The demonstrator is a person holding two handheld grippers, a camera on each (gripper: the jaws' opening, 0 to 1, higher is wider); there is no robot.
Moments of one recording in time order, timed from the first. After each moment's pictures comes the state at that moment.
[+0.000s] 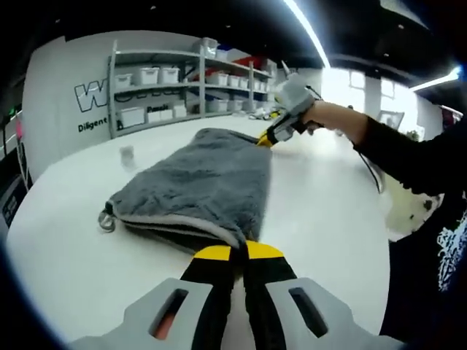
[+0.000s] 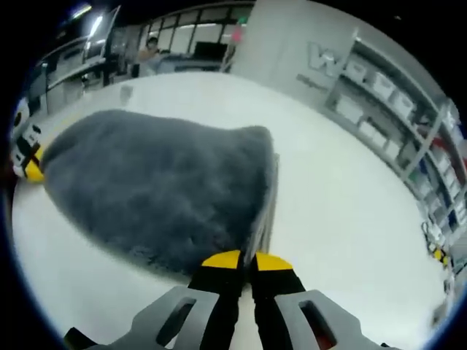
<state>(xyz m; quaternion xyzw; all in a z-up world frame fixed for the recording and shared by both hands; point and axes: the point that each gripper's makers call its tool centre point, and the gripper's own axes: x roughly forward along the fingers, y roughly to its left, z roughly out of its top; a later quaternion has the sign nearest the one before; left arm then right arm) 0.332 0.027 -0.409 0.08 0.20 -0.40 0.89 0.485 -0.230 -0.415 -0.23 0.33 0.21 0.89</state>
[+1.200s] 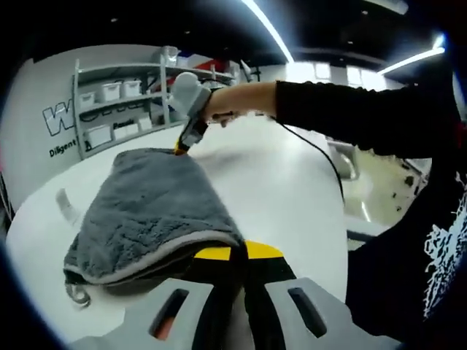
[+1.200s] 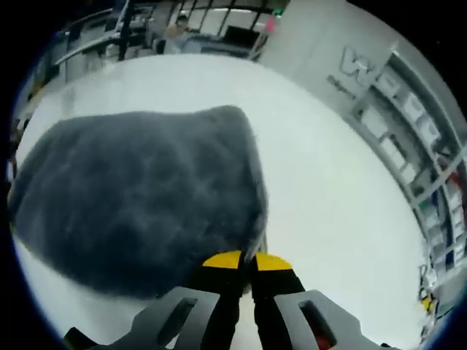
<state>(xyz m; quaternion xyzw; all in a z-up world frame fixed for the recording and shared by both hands) 0.280 -0.050 -0.409 0.13 0.16 -0.48 0.85 0.547 -0.200 -0.416 -0.31 0.35 0.26 0.85</state>
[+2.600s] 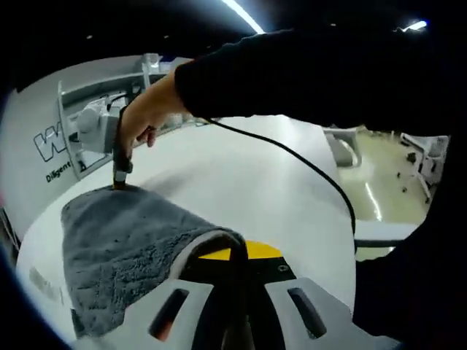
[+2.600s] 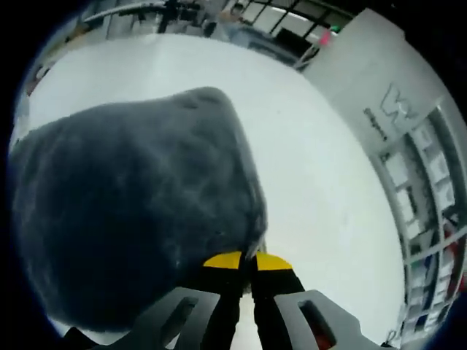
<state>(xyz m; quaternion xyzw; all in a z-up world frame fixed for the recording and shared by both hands) 0.288 -0.112 -0.410 0.19 0.14 -0.49 0.84 0.605 -0.115 -0.416 -0.42 0.31 0.33 0.78</state>
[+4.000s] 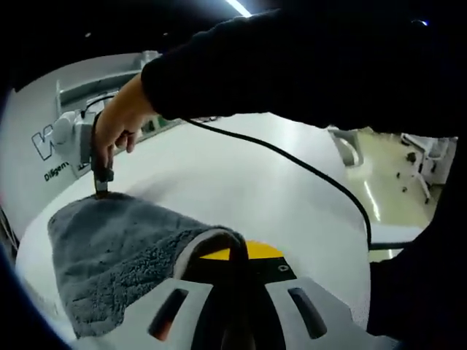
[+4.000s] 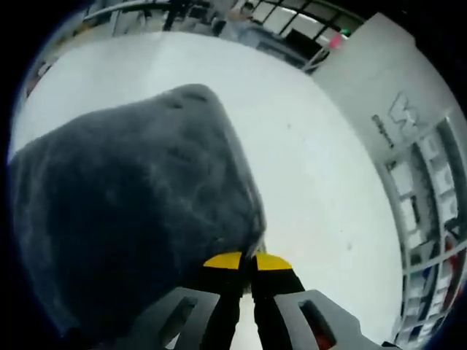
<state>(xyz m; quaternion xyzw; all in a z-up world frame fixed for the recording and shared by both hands) 0.299 -0.116 -0.412 0.19 0.16 -0.49 0.83 0.605 -0.083 -0.419 -0.43 0.32 0.34 0.77</state>
